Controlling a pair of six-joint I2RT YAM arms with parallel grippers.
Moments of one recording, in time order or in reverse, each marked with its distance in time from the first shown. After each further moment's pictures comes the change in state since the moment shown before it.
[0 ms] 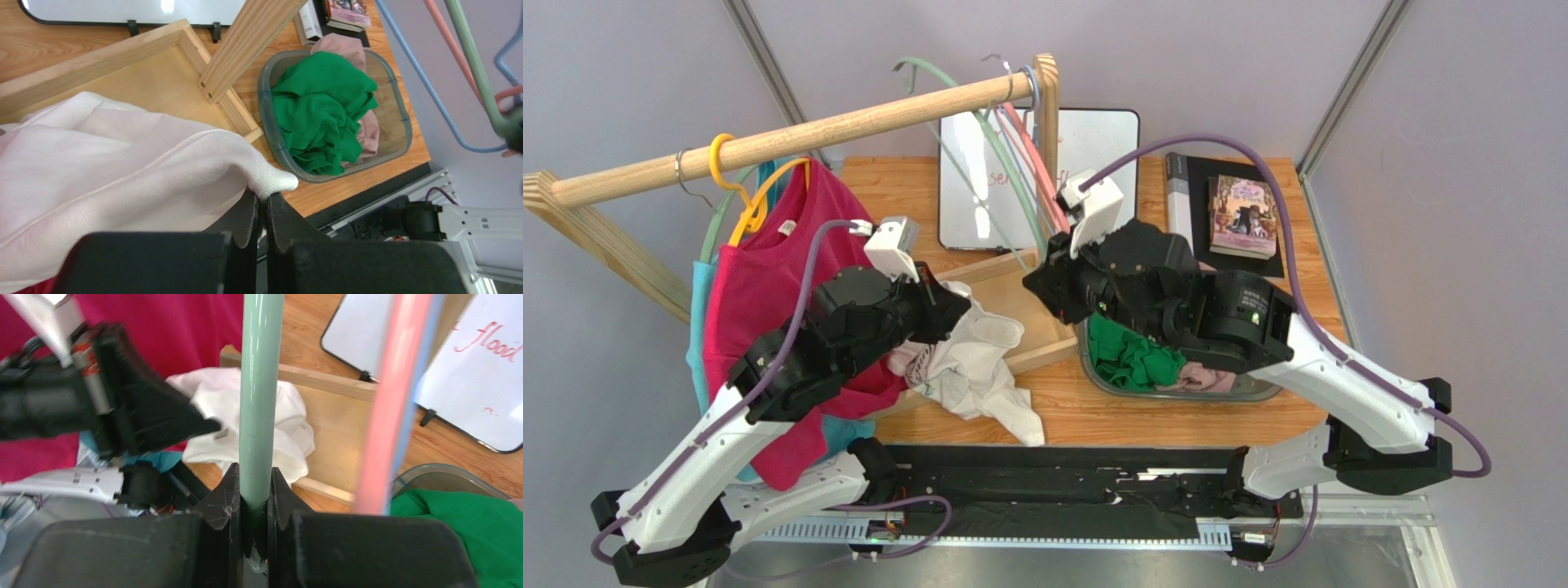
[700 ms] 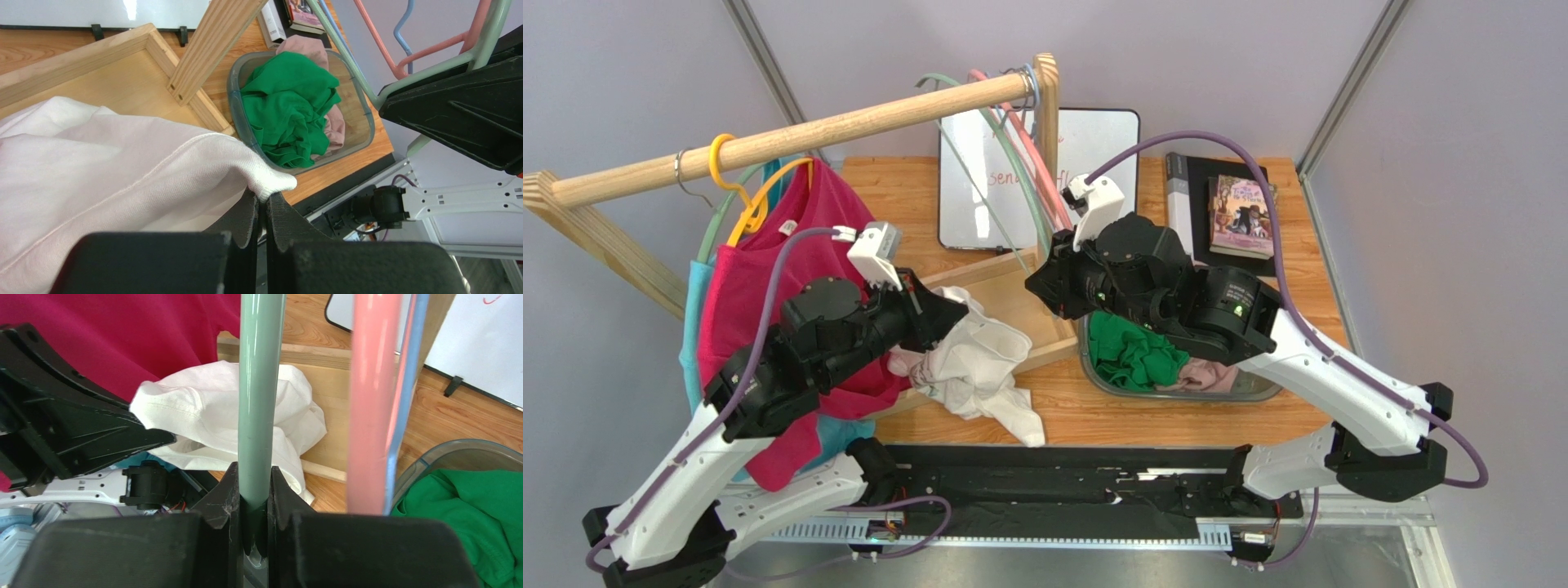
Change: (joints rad) left arm 0.000 -0.065 0.000 0.018 0.088 -0.018; right arm -0.113 -0.011 -0.108 0.043 -0.114 0.112
